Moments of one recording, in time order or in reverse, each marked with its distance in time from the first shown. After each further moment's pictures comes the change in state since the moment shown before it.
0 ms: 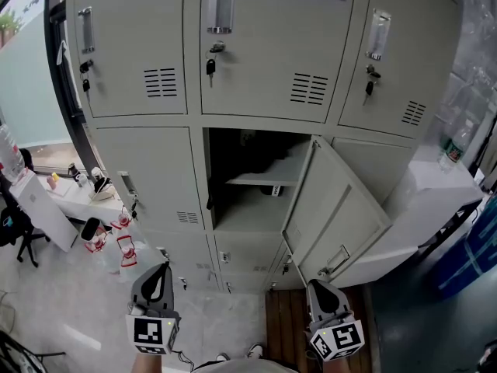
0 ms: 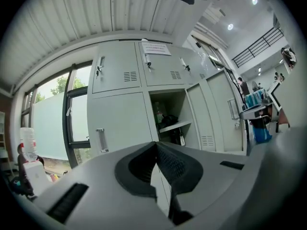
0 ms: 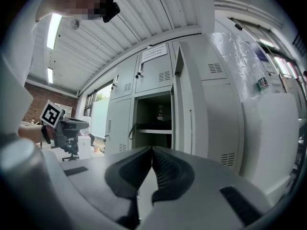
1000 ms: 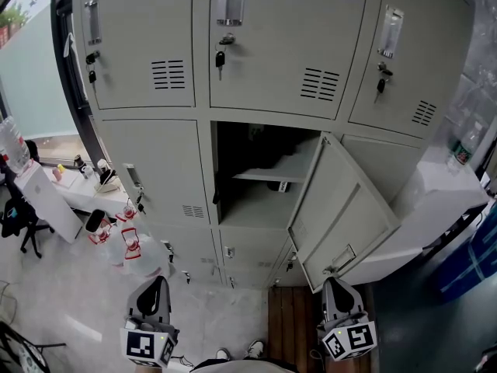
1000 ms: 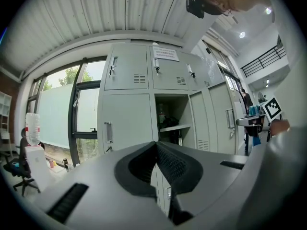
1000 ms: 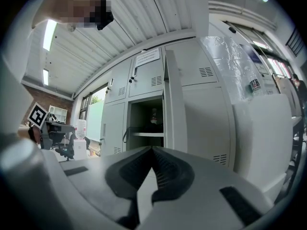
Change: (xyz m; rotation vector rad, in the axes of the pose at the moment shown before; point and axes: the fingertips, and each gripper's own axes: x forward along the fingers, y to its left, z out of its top) left arm -0.043 0.001 -0.009 -0.126 0.001 0.023; right arm -0.014 -0.024 0.008 0.025 -0.032 -0.042
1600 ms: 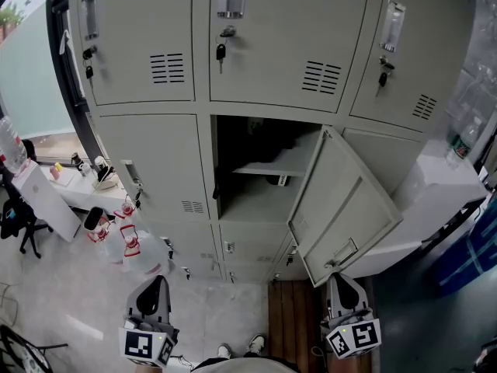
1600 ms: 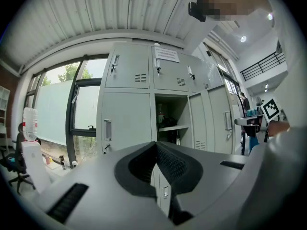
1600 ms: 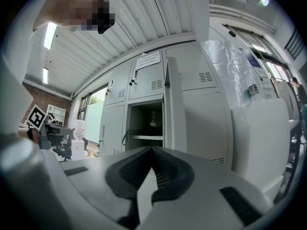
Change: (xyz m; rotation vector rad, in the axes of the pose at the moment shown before) left arm -0.005 0.003 -0.005 -0.036 0.015 -0.035; right arm -0.007 0.003 0.012 -0.012 -0.022 -0.024
